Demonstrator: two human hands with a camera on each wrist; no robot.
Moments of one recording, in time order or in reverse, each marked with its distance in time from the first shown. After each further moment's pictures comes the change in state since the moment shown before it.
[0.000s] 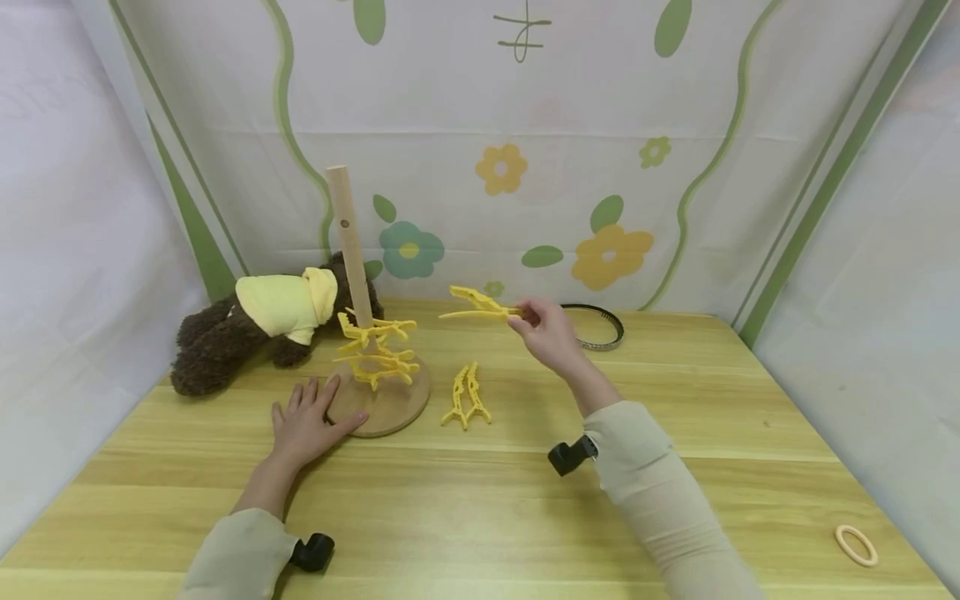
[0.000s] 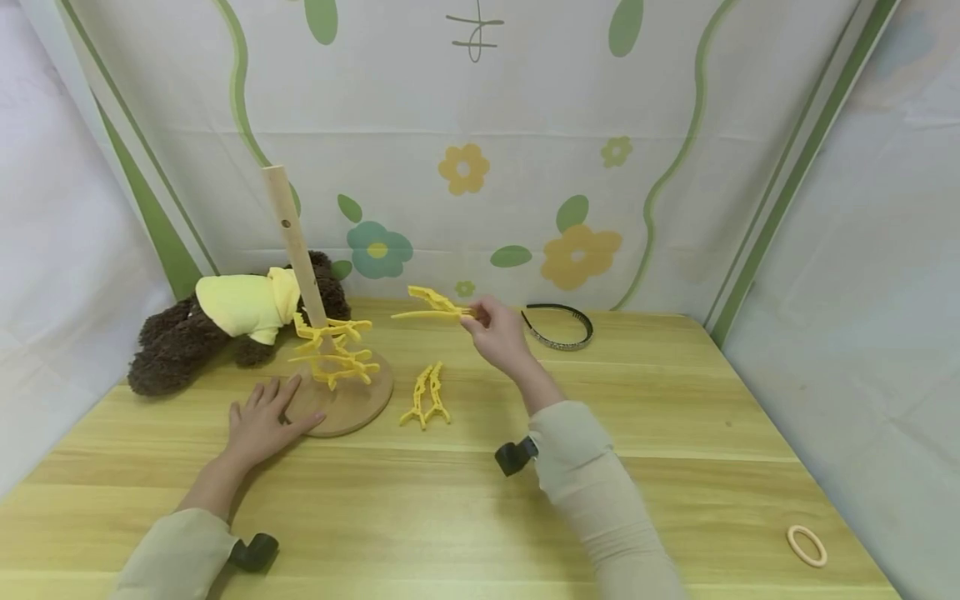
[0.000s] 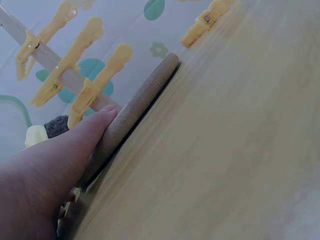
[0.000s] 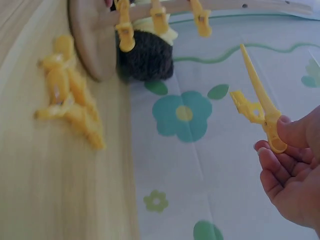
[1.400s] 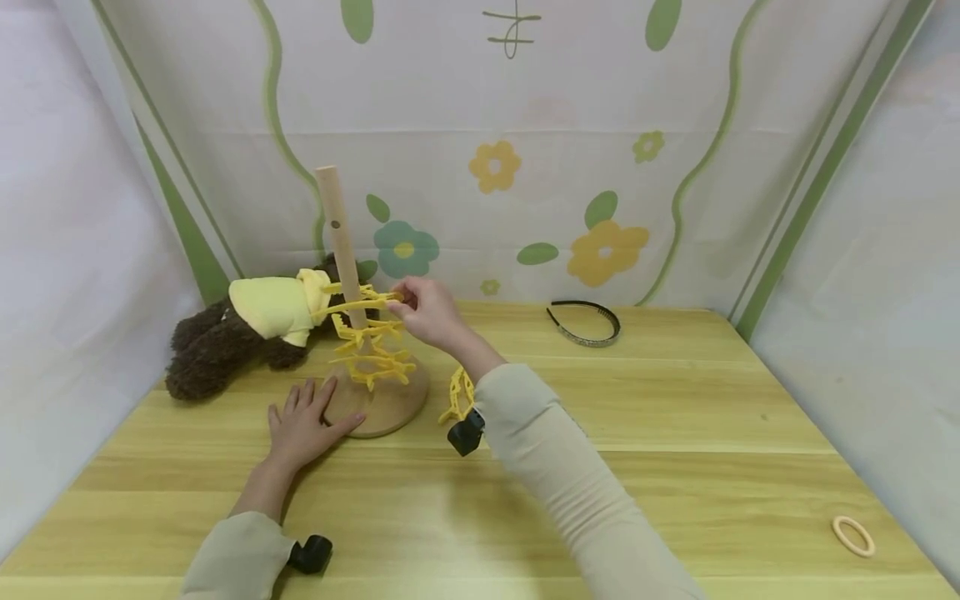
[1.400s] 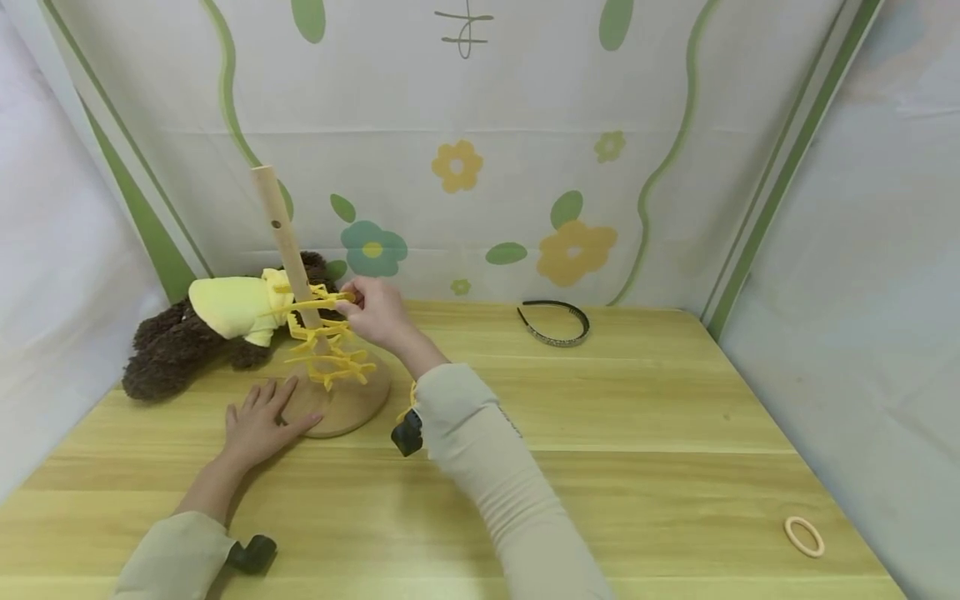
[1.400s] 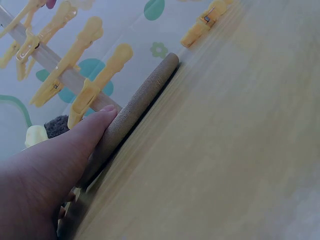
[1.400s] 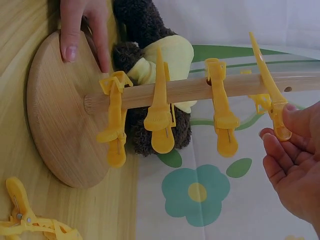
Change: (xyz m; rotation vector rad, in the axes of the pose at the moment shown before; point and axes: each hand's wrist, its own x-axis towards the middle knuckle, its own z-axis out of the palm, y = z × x) left_hand 0.001 0.002 -0.003 0.014 -0.011 0.005; right_hand 0.048 -0.088 0.089 0.016 -0.224 -0.089
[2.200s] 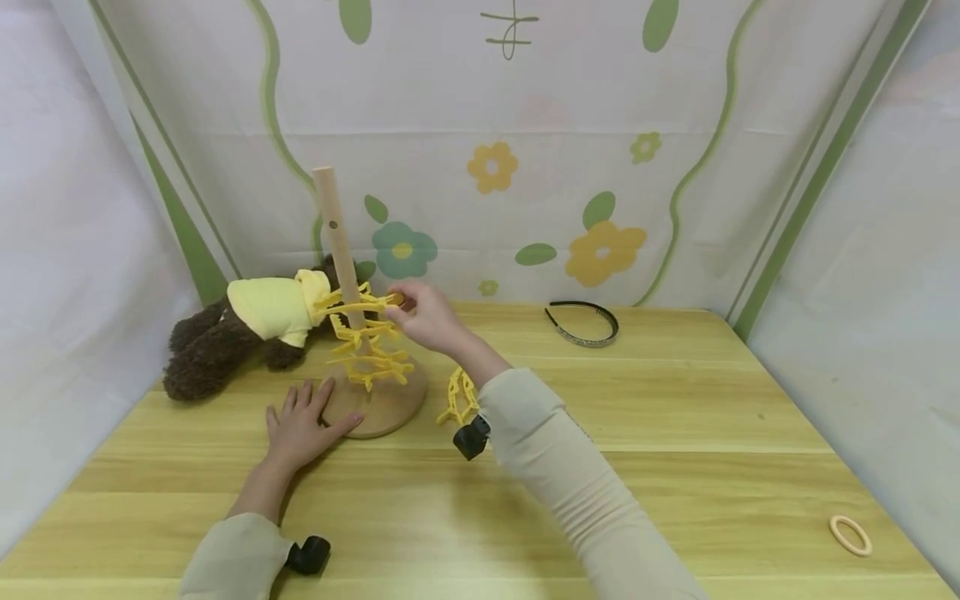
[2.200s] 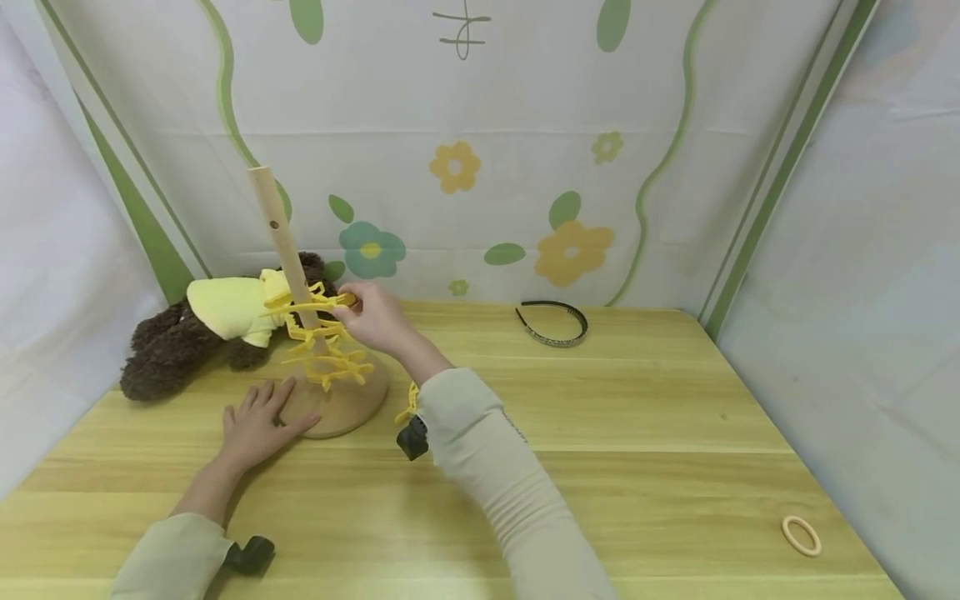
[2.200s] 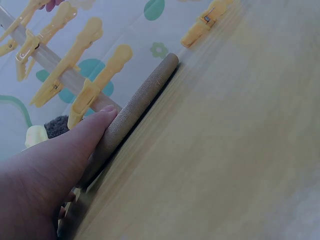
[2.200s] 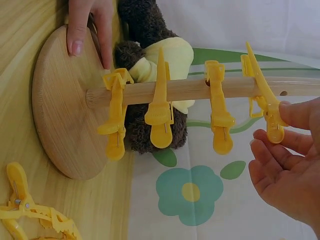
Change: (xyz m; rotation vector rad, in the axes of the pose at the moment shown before) left_hand 0.000 0.000 0.000 0.006 0.007 0.005; right_hand -0.004 -0.001 -0.001 0.014 -0.065 0.033
